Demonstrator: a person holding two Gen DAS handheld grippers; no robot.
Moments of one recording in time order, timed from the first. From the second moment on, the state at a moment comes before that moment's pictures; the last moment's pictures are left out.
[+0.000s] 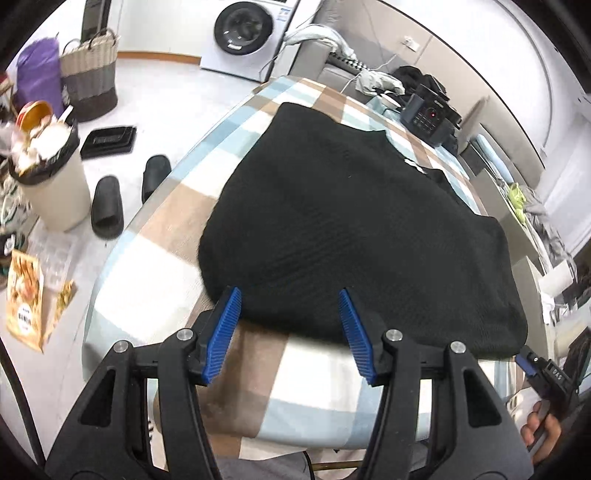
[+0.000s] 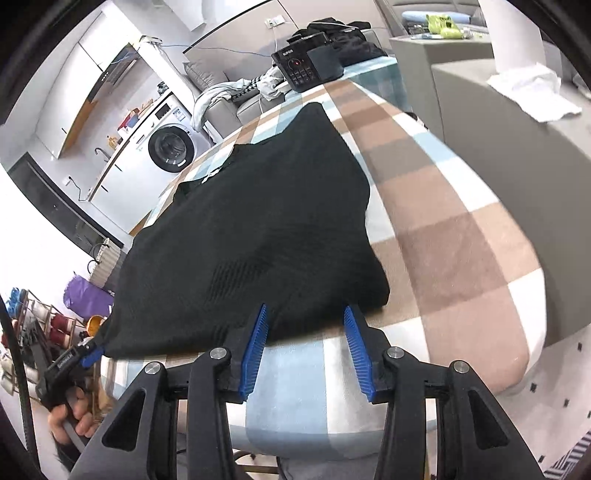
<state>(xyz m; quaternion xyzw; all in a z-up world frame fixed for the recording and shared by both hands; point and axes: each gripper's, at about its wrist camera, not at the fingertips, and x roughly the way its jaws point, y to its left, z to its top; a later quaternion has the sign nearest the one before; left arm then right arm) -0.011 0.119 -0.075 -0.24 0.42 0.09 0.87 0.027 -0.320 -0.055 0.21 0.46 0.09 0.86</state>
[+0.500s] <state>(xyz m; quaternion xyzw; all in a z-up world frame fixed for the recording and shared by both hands) 0.006 0.118 -0.092 -0.26 0.43 0.11 0.86 0.035 -0.325 -0.062 0.22 0.46 0.10 0.86</state>
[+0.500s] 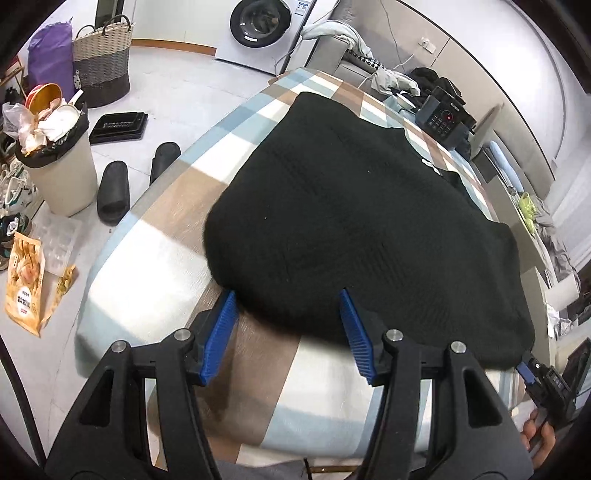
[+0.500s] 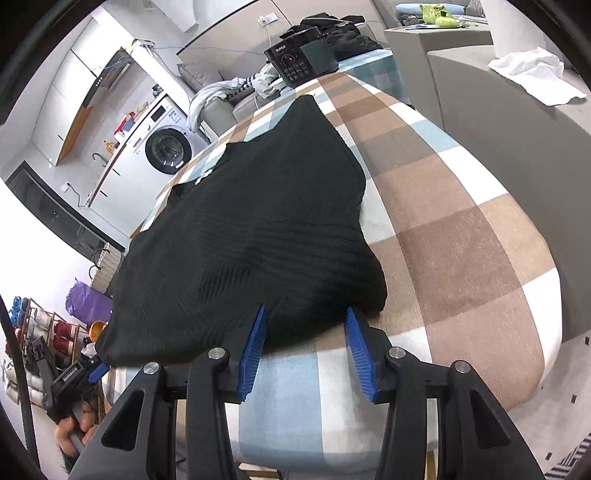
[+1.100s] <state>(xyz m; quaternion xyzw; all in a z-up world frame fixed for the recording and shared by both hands) 0.030 0.126 -0.094 -0.26 0.42 0.13 0.86 0.043 -0.348 -0.060 0.23 0.45 0.06 0.86</state>
